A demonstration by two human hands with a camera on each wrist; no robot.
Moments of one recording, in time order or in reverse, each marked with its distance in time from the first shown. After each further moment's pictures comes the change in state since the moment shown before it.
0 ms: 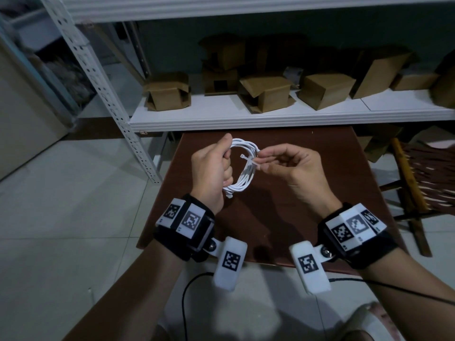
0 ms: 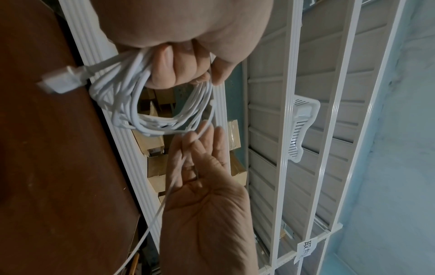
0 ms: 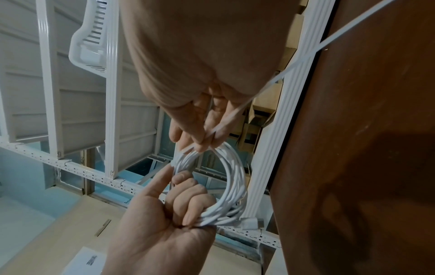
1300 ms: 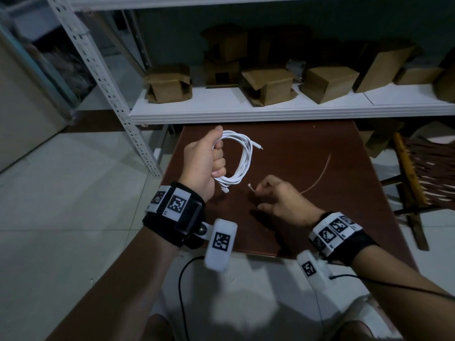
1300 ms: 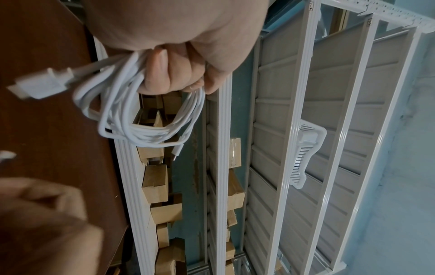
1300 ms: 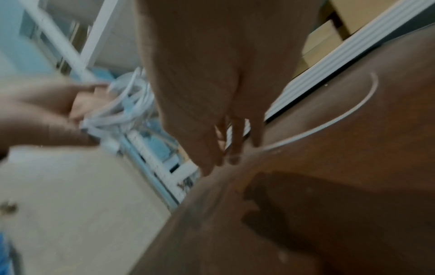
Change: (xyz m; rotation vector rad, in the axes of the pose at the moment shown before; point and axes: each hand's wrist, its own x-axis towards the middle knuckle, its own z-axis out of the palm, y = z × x) left_hand 0.011 0.010 -0.020 -0.050 0.008 -0.141; right_hand -0.002 0.099 -0.040 -1.023 -0.507 0.077
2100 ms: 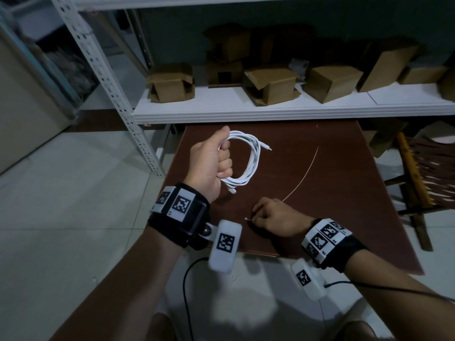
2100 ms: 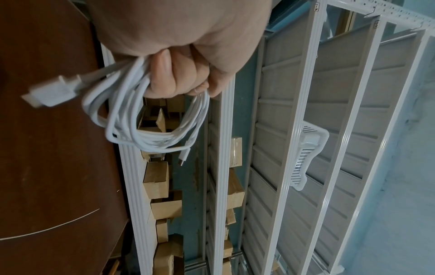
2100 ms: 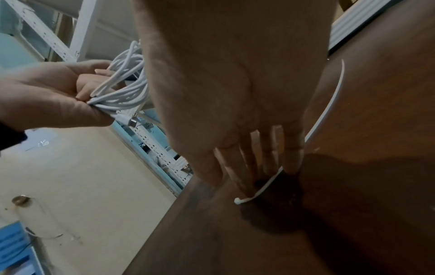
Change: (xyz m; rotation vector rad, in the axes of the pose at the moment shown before) left_hand -0.002 -0.003 0.001 -0.027 -0.062 -0.007; right_hand -0.001 -0.010 0.033 -0.037 -0.319 0.229
